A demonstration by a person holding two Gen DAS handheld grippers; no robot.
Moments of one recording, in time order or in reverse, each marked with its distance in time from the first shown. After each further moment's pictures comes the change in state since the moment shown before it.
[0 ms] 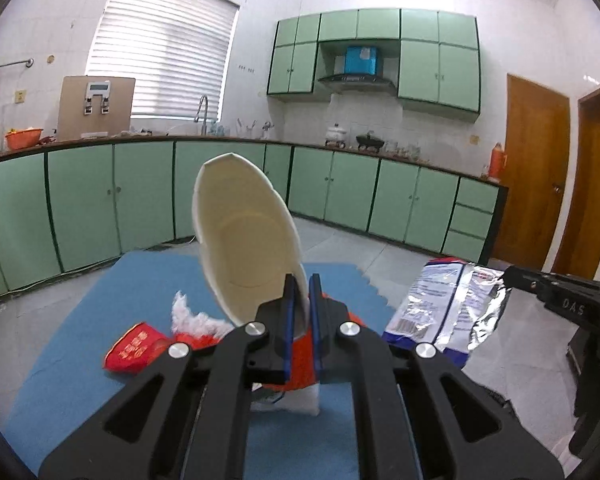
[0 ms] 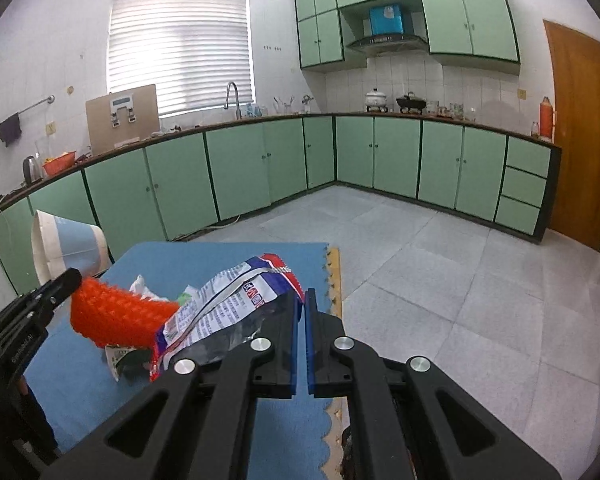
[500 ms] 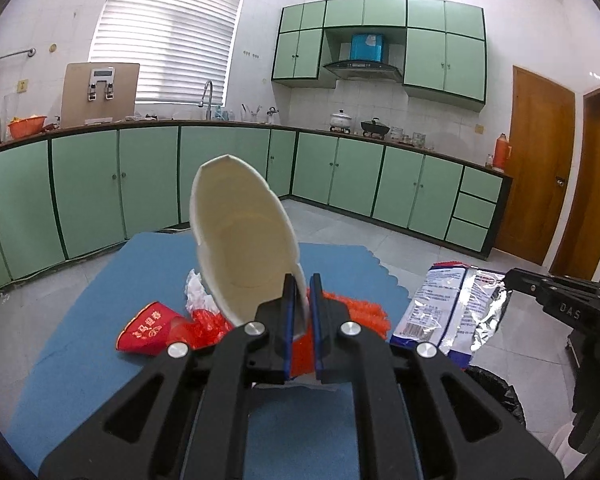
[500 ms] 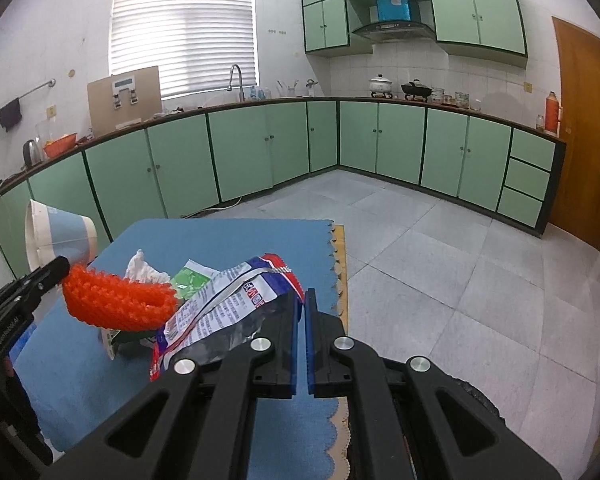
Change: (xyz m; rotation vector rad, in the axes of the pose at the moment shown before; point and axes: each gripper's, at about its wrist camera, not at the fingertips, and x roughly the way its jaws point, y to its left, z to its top) left arm -0.005 0.014 -0.005 -0.008 0.043 -0.003; right arm 0.005 0.008 -0.013 -0.024 0.042 0.002
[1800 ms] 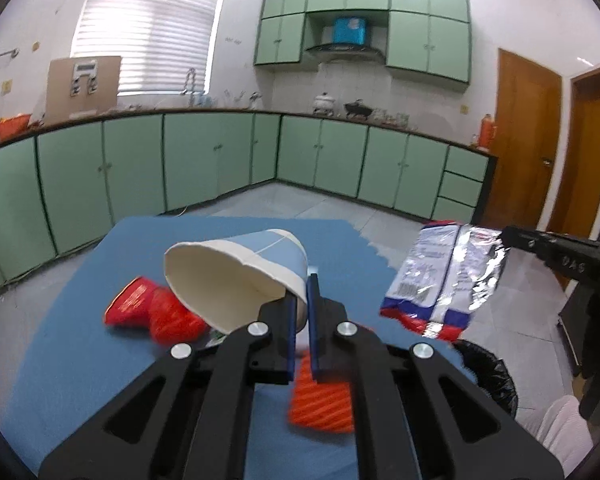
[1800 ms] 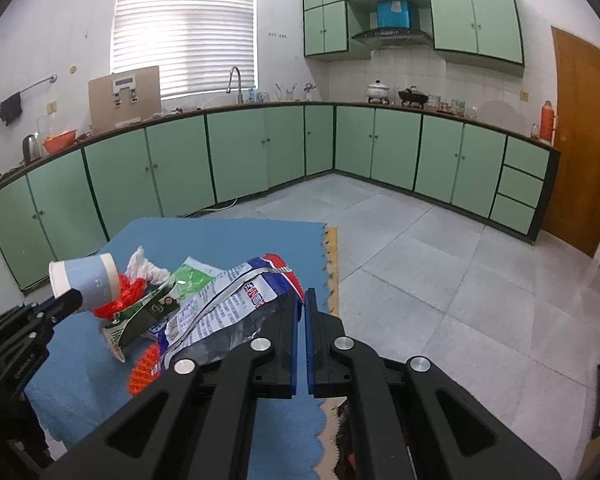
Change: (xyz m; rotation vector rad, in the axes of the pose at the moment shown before) left arm -0.010 -0.014 -0.016 0.046 0.051 -0.063; right arm -0.030 -0.005 -0.001 -0.023 -0.028 -0.038
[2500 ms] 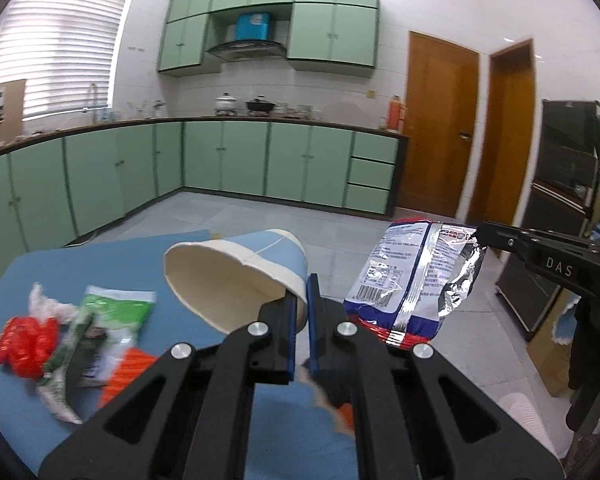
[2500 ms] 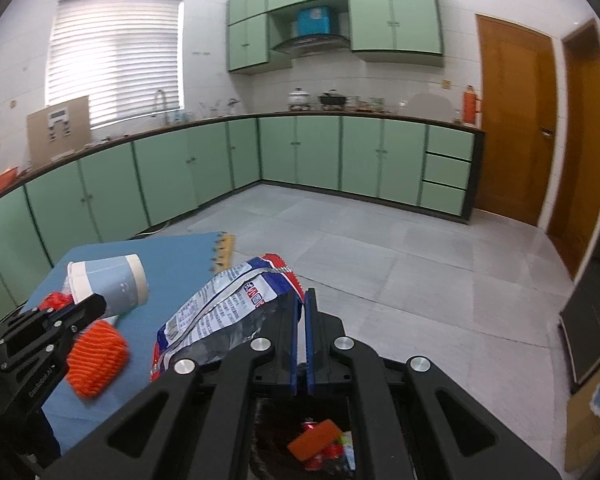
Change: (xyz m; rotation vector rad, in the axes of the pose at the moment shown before) left arm 0.040 -0.153 -0.007 0.135 0.018 -0.306; right arm -0.065 -0.119 -0.029 0.151 -0.026 -0.233
